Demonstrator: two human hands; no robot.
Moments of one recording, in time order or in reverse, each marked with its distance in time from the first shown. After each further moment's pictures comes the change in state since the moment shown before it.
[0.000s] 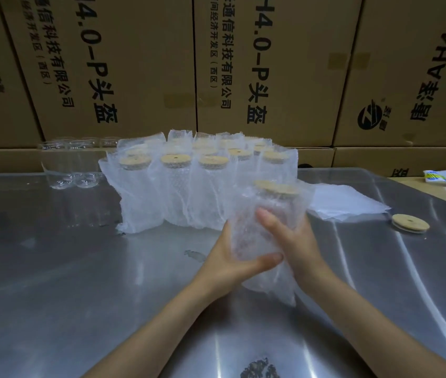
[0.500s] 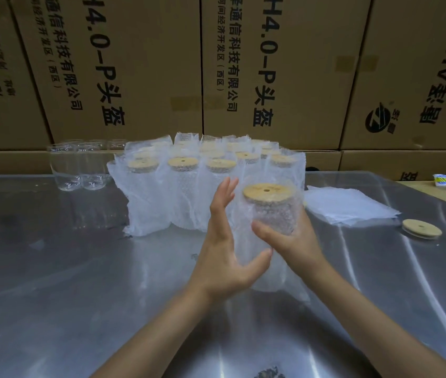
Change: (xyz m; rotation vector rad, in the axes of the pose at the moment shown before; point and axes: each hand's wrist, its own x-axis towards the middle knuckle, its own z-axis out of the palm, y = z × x) left_hand -0.003 0.022 -0.012 0.373 0.191 0.421; right_hand 0.011 0.002 0.005 -0.206 -0.082 -0.111
